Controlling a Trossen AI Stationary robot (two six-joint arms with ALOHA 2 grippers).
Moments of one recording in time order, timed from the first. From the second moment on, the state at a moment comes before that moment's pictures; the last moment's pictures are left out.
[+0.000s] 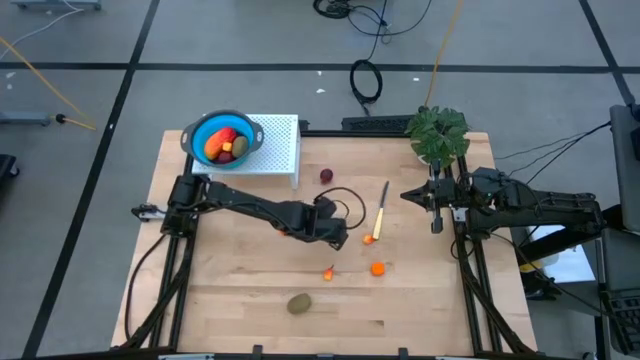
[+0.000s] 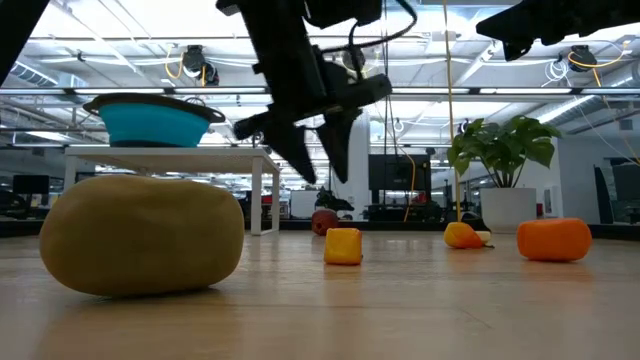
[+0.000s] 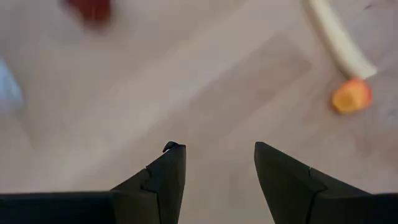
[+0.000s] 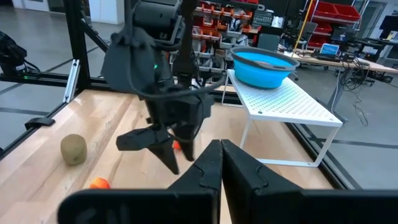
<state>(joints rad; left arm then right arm) -0.13 2.03 1.56 -0.72 -0.40 -0.99 -0.07 0.43 0.49 -0.17 -0.03 -0.12</state>
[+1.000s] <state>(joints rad) -0.18 1.96 1.54 -1.32 -0.24 -1.99 -0.07 0.43 0.49 -0.17 -0.03 -0.17</state>
